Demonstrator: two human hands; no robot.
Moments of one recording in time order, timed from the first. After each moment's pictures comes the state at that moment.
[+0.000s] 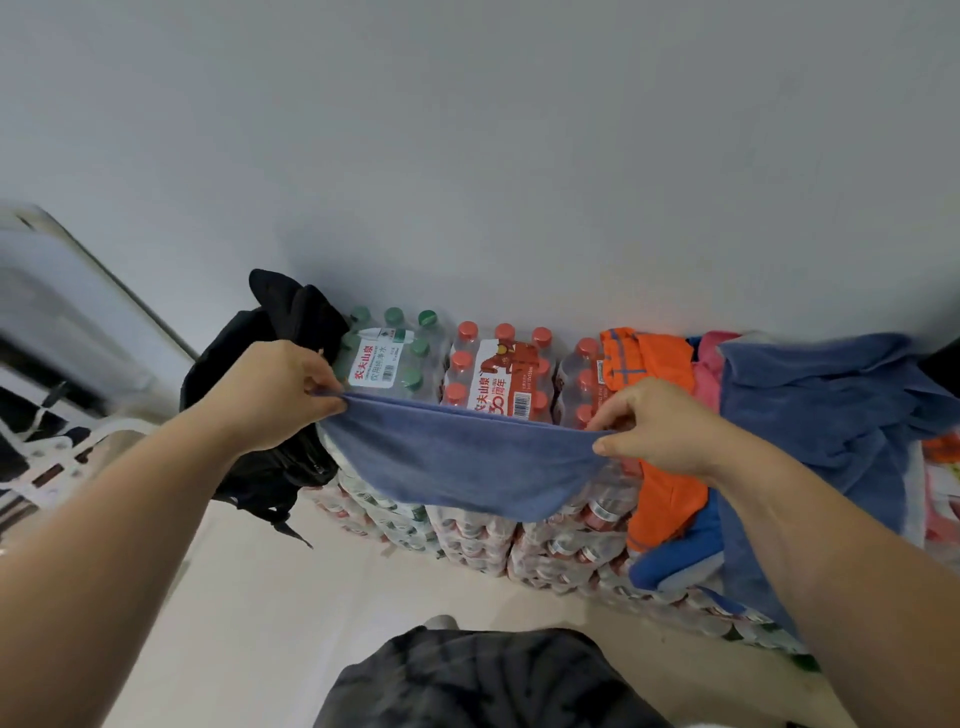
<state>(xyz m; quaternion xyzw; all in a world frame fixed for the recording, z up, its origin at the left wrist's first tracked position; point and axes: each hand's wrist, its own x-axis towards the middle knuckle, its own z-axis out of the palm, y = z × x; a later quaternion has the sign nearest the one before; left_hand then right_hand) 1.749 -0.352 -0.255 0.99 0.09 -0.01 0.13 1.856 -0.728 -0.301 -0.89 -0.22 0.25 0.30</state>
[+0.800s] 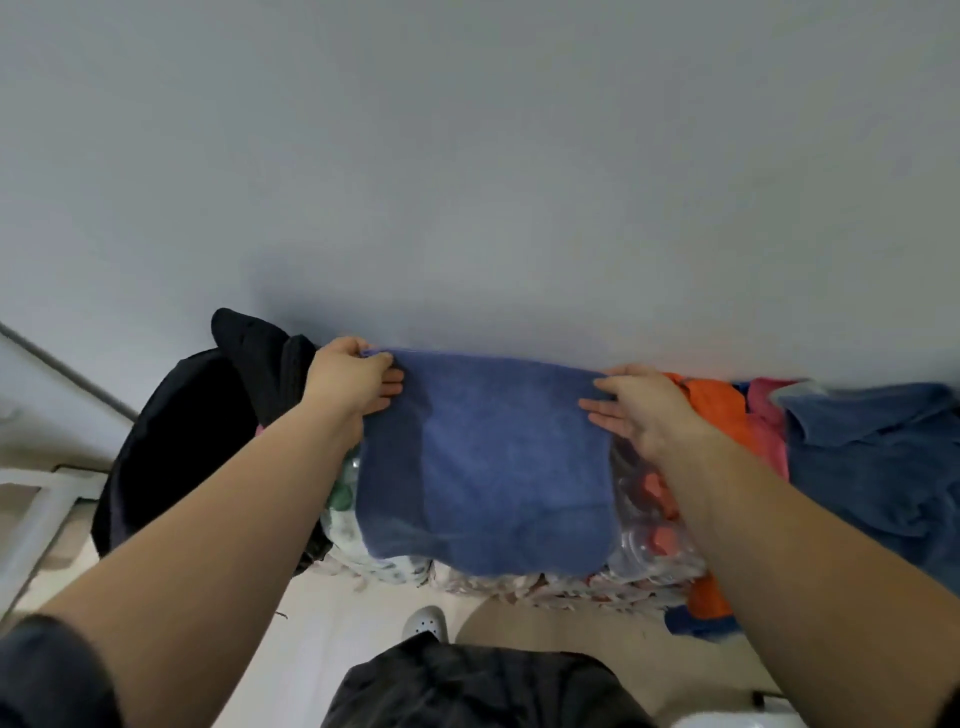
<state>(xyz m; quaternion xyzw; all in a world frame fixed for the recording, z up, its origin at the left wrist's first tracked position) 1.926 -0.281 -0.357 0.70 0.32 0.00 0.63 1.973 -0.579 -0.354 -0.69 0.25 0.19 0.65</state>
